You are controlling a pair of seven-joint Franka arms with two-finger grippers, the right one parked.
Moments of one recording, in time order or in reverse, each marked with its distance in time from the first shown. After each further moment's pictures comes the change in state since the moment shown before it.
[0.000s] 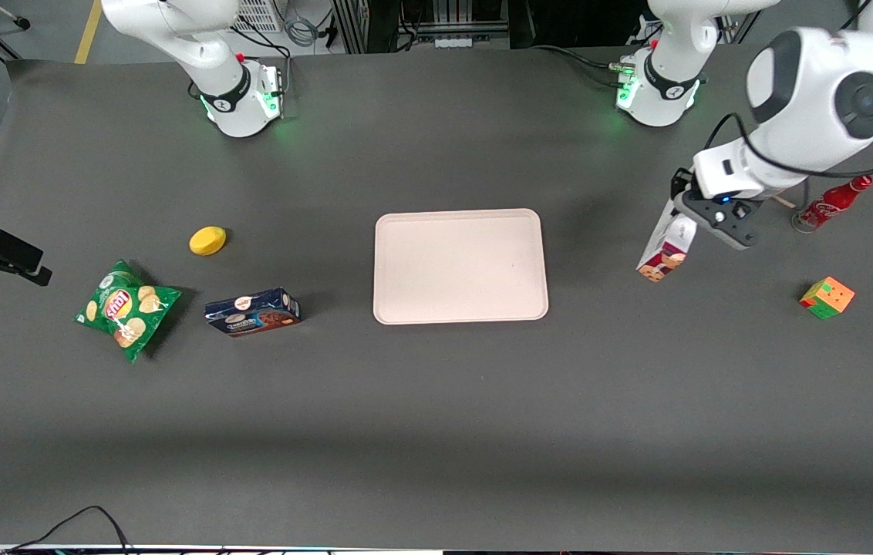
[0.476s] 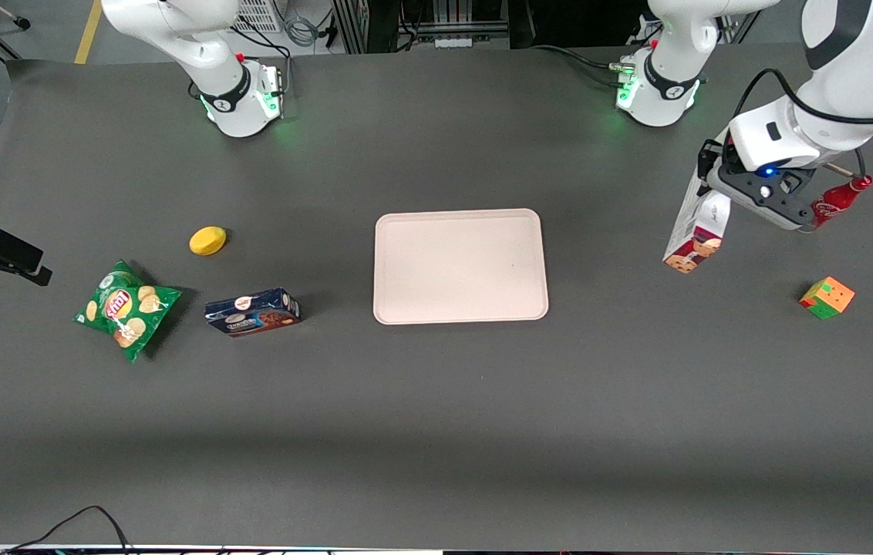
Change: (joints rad) arm 0.004 0.002 -0.004 0.235 0.029 -0.221 -0.132
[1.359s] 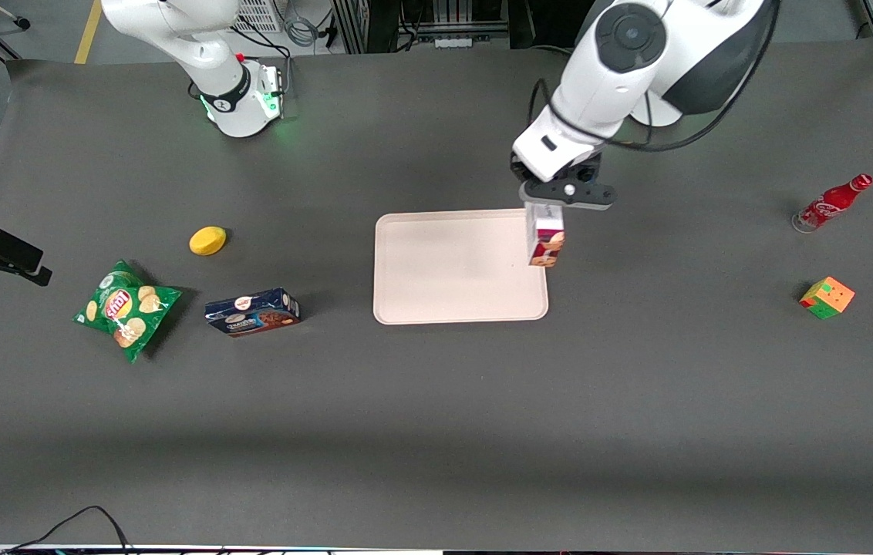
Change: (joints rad) arm -0.009 0.202 -0.498 0.067 0.006 0.238 -0.947
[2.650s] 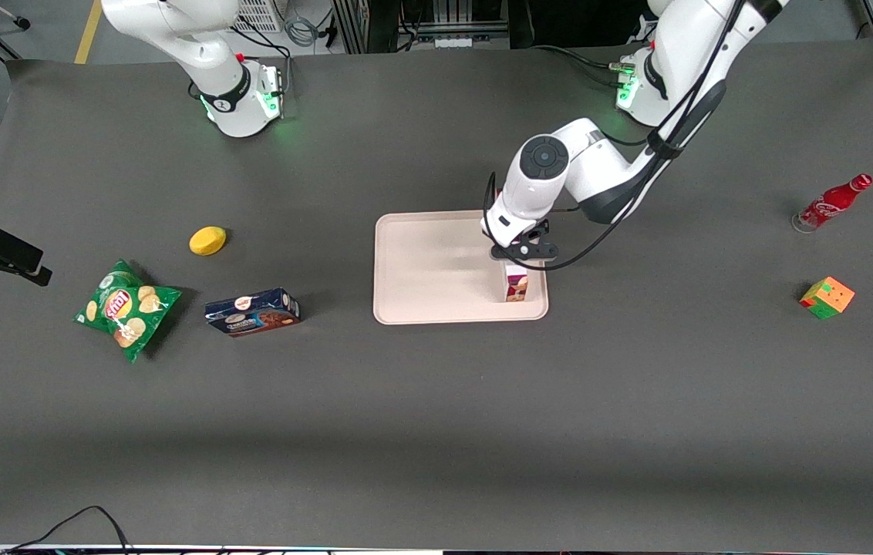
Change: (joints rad) arm -0.042 0.463 -0.041 -0.221 0.507 0.514 -0.449
